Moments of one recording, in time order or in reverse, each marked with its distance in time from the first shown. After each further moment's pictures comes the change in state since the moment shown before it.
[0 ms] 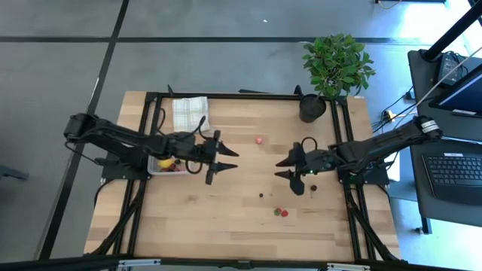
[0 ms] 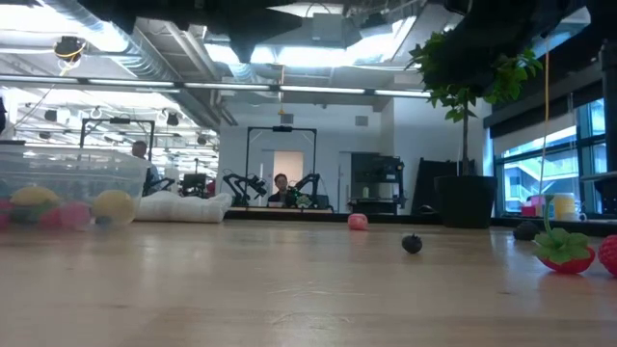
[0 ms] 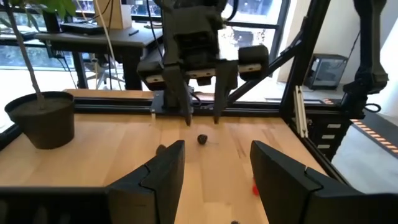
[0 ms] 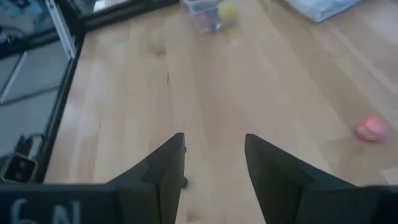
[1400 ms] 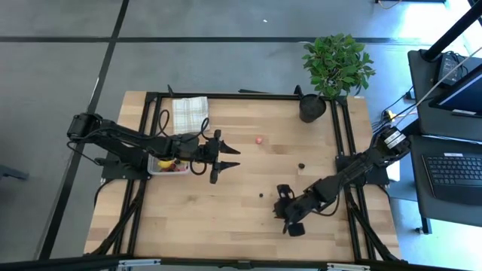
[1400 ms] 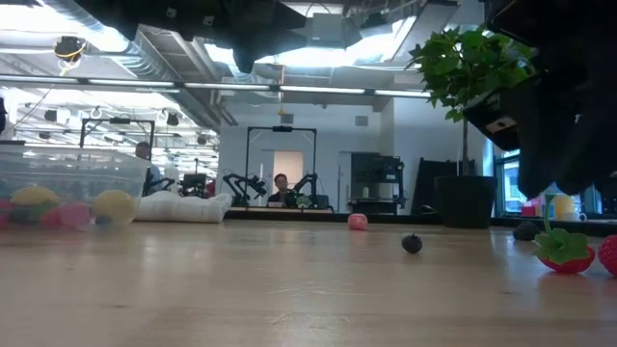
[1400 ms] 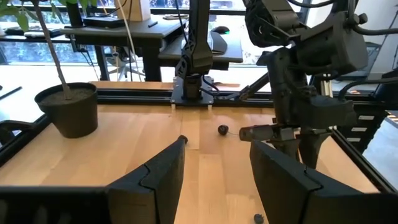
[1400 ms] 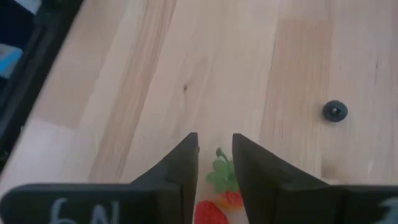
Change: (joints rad) left arm -0.003 0.044 0.000 0.008 -0.090 0.031; right arm 0.325 0.539 0.136 0.057 -0.067 -0.106
